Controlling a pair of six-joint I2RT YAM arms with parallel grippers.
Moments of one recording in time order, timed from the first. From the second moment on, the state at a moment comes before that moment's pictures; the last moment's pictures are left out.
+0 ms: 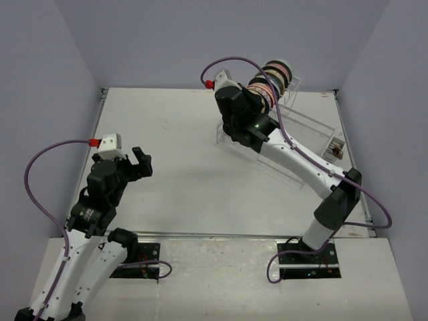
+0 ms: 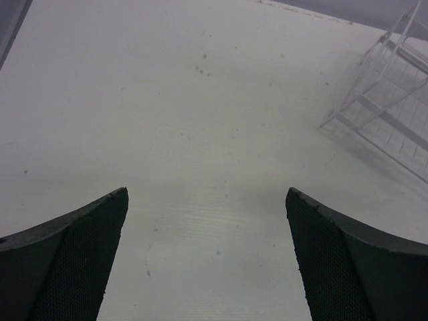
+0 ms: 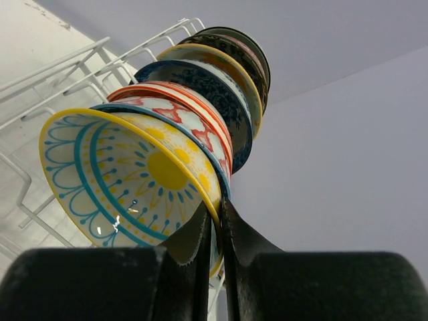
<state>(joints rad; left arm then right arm) -0.31 0.54 0.75 -0.54 -0.27 -0.34 0.81 1.69 1.72 -0.46 1.08 -0.55</state>
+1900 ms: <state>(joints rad) -0.32 0.72 0.83 -0.39 0.26 -0.48 0.82 1.43 1.65 -0.77 0.53 0.17</state>
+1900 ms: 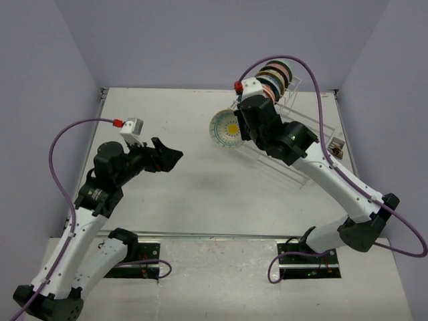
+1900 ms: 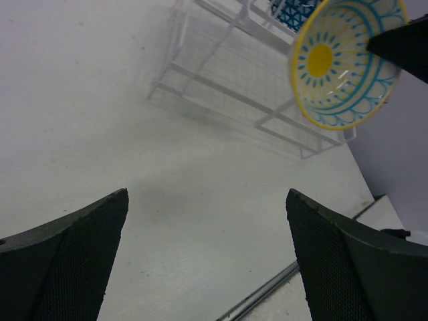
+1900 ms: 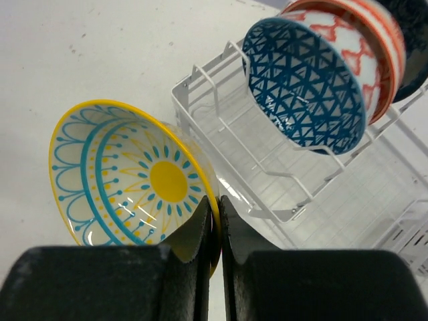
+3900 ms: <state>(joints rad) -0.25 1.33 0.94 -0.35 -0.30 -0.65 0.86 0.99 1.35 -0.74 0.27 0.48</state>
